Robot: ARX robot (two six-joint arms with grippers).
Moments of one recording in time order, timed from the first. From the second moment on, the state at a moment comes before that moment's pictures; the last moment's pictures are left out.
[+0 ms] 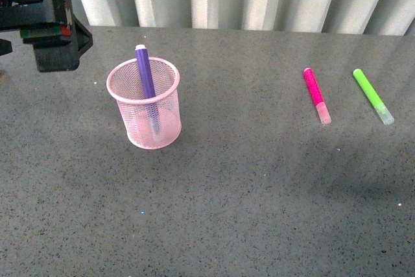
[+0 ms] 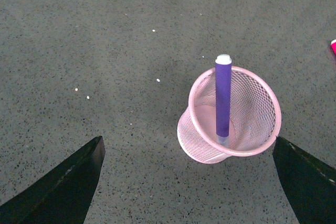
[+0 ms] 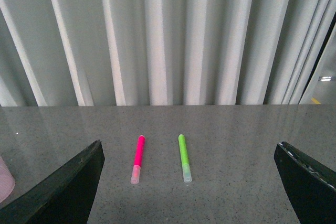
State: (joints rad) left arm -0.22 1.38 0.58 0.25 -0.05 -0.14; right arm 0.00 0.00 0.02 0.00 0.00 0.00
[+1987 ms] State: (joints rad) left arm 0.00 0.25 0.01 0.25 0.00 -0.01; right arm 0.00 0.00 0.02 0.00 0.00 0.00
